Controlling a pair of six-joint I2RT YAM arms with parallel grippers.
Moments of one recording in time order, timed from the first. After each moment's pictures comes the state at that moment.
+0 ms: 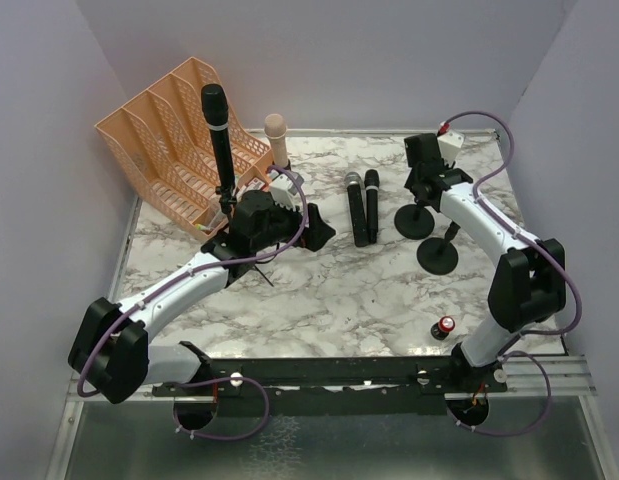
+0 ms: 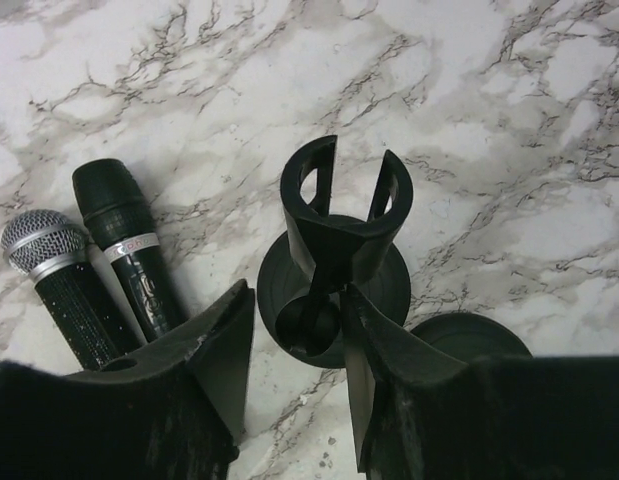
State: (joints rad) left arm -0.62 1.27 0.83 0.12 0.25 -0.39; right arm 0.31 1.66 1.35 -0.47 0.59 0.58
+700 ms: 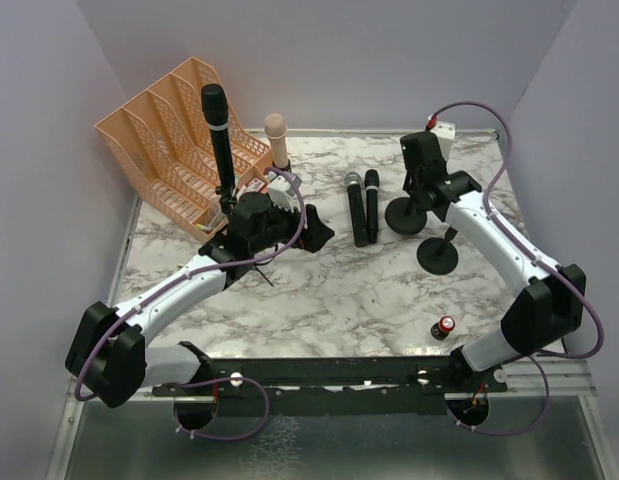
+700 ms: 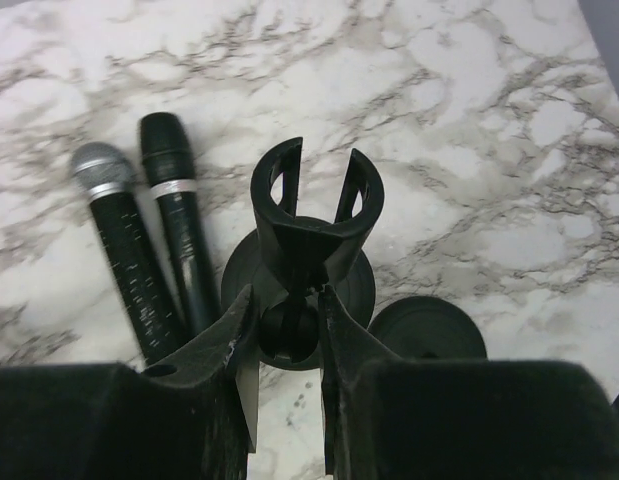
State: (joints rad) left arm -0.62 1.24 0.82 0.12 0.25 -0.40; right arm 0.40 1.54 1.38 -0.55 0.62 0.43
